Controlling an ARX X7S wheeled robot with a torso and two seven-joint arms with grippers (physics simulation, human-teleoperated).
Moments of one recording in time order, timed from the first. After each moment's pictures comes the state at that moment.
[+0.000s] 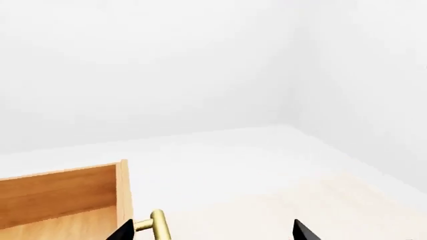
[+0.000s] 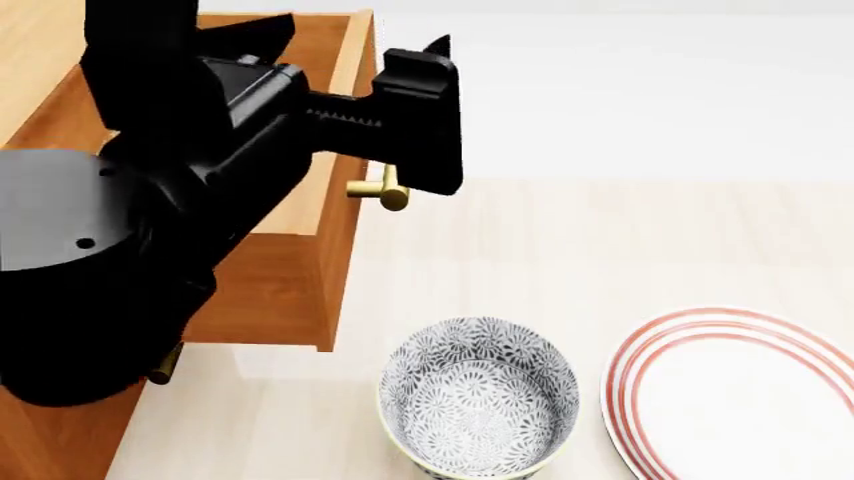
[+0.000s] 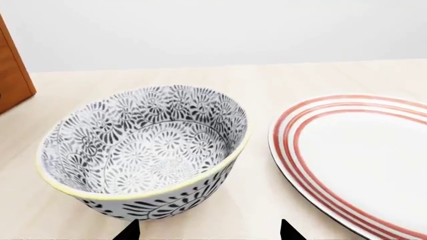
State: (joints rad) left arm -1.63 -0.41 1.25 0.17 -1.71 -0.28 -0.97; right arm 0.11 0.36 -0.48 0.12 0.48 -0.03 0.36
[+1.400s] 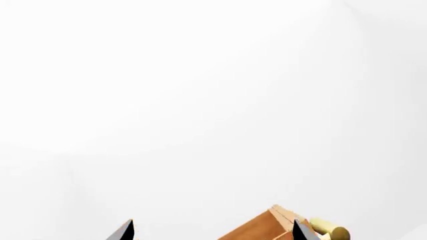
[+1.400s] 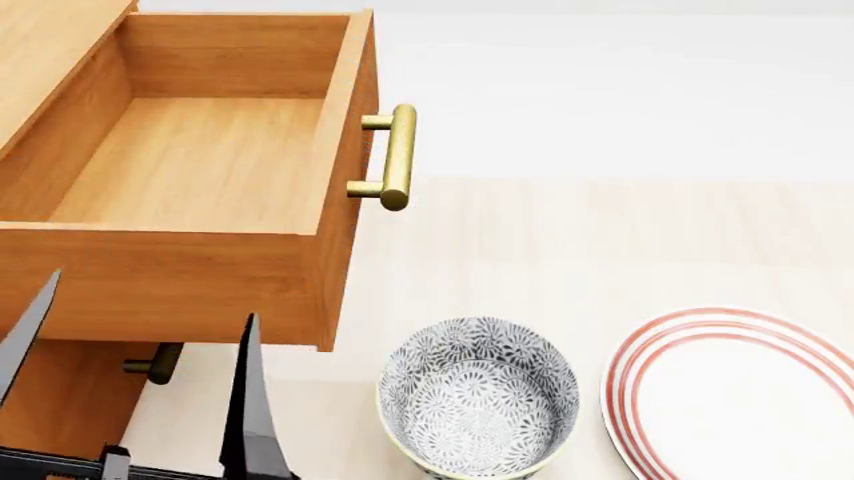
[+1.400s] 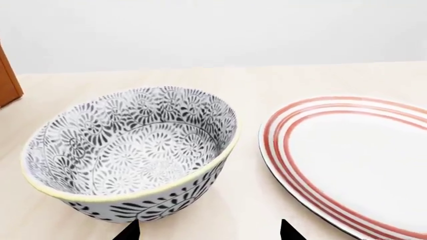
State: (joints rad) left arm -1.16 -0.69 1.80 0.57 -0.32 -0.32 -1.51; right arm 0.12 0.36 -0.48 0.14 0.47 -0.05 0.39
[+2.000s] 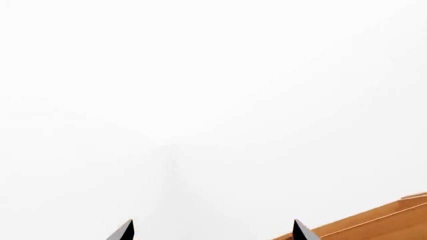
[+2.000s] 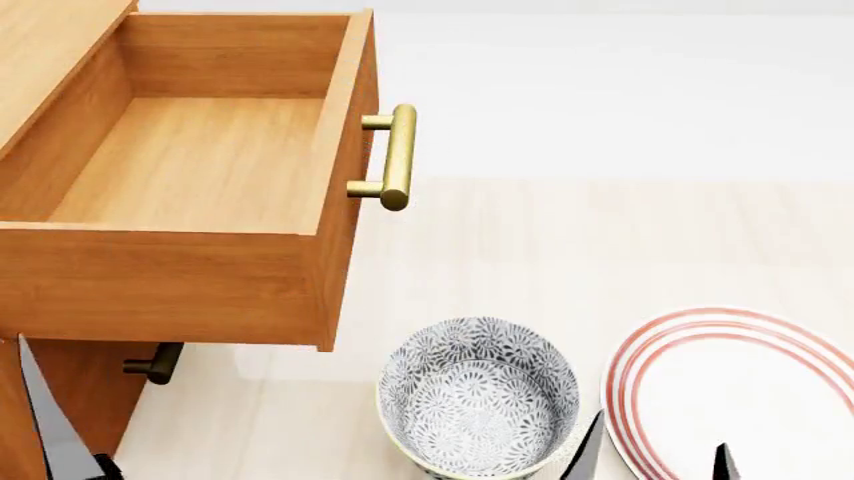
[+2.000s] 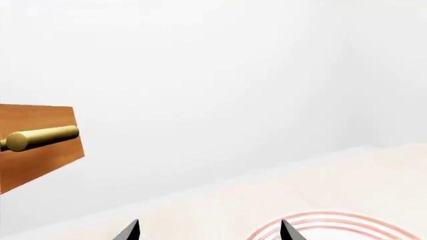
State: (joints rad) left arm -0.65 -0.89 1.35 0.46 0.03 -0.14 -1.57; right arm 0.03 0.33 -0.34 0.03 0.39 -0.46 0.46
